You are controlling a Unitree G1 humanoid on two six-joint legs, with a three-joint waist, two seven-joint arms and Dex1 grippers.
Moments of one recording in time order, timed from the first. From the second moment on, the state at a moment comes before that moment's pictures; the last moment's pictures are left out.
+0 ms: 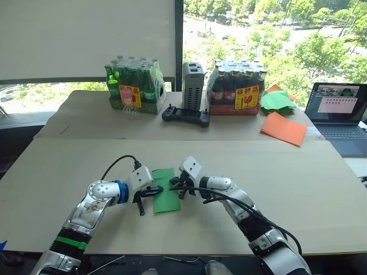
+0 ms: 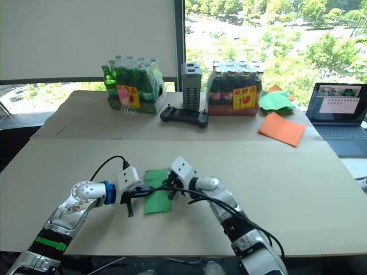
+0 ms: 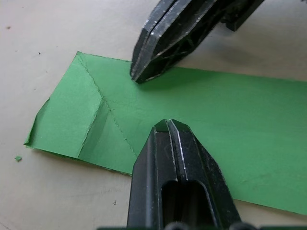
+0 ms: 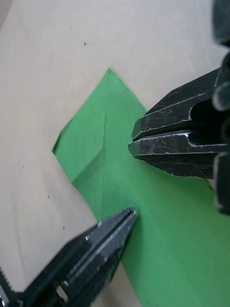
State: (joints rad) left arm -0.33 0.61 -0.19 0.06 -0.12 0.26 -0.98; right arm -0.65 -0.15 0.33 0.39 0.05 0.34 0.67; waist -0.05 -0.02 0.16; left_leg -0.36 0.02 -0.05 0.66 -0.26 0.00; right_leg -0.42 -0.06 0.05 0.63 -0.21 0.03
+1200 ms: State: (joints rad) left arm -0.31 0.64 -0.18 -0.01 -0.12 0.31 -0.96; right arm -0.58 -0.14 0.33 0.26 -0.02 0.38 0.65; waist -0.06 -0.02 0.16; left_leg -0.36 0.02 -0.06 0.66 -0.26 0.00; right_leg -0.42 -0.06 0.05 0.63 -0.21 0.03
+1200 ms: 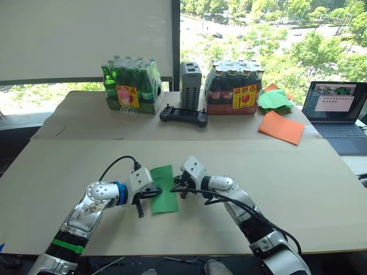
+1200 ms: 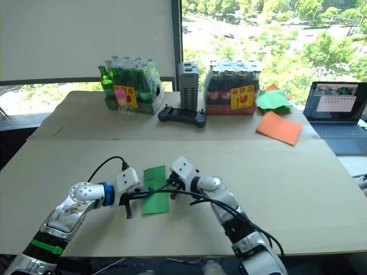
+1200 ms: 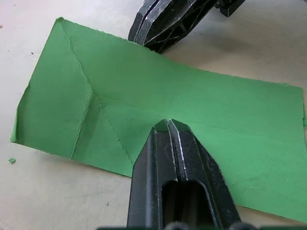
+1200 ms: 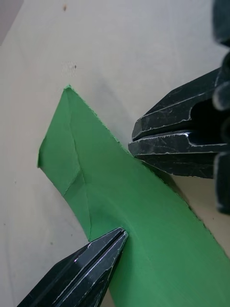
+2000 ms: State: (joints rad) left arm -0.32 0.63 -0.20 0.01 -0.12 0.29 -0.97; right arm -0.49 -0.22 0.36 0.11 0.02 0.41 0.76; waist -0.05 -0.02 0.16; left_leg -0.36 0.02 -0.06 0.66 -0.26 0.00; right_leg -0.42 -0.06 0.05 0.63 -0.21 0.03
